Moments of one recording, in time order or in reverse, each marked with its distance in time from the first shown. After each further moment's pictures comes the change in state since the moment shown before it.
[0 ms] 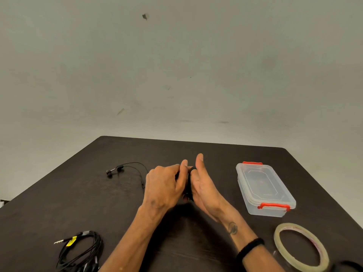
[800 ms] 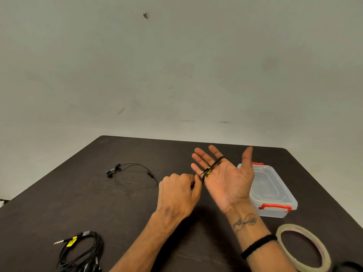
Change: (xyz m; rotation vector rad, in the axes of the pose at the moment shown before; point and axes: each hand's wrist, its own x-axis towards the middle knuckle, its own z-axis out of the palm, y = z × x) left_hand -0.012 0.032 0.009 0.096 -0.189 -0.048; right_hand -0.003 -0.016 -0.031 0.894 0.252 -0.245
